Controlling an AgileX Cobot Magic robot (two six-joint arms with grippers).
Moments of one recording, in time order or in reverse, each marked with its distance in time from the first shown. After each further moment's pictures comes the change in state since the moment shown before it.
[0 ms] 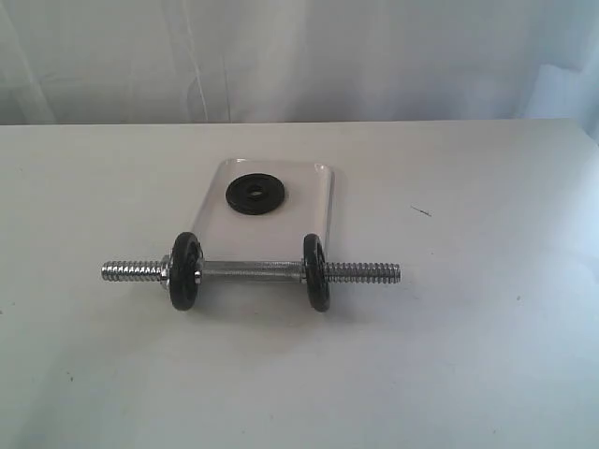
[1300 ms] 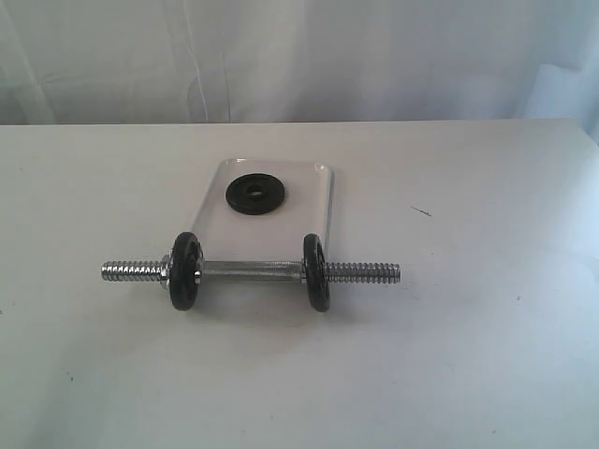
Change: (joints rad) left arm 0.000 0.000 0.000 -0.013 -0.108 -0.283; right arm 0.000 0.000 0.000 0.000 0.002 0.000
